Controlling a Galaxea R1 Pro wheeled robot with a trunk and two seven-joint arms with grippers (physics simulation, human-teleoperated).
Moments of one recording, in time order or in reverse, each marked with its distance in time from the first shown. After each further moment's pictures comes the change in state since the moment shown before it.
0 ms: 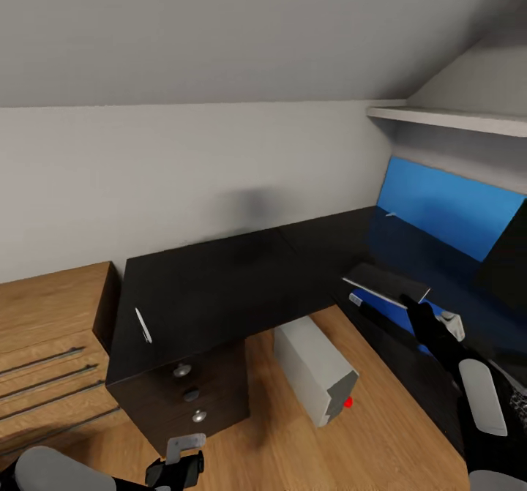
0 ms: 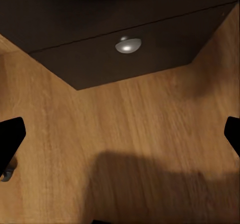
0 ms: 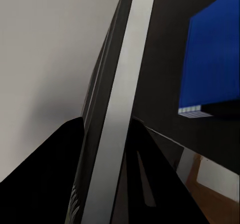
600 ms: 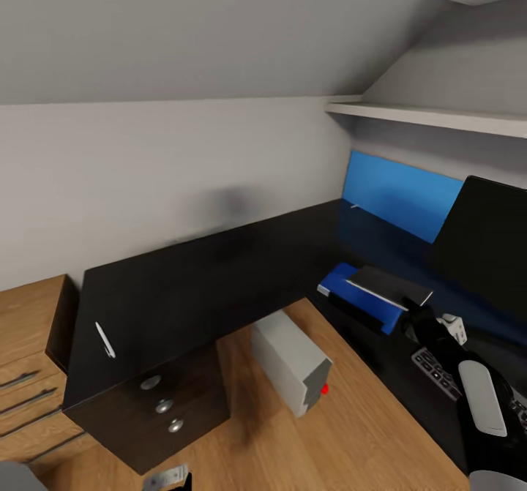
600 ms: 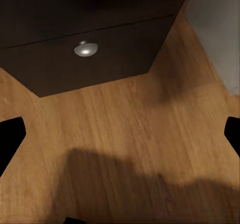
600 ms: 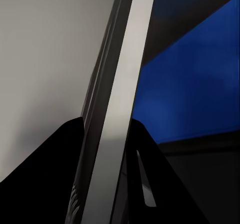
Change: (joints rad) left arm 0.042 0.099 -0.078 -0.244 0.000 -0.382 -0.008; right arm 0.000 -0.002 -0.002 0.020 -0.002 -0.026 -0.014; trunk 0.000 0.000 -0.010
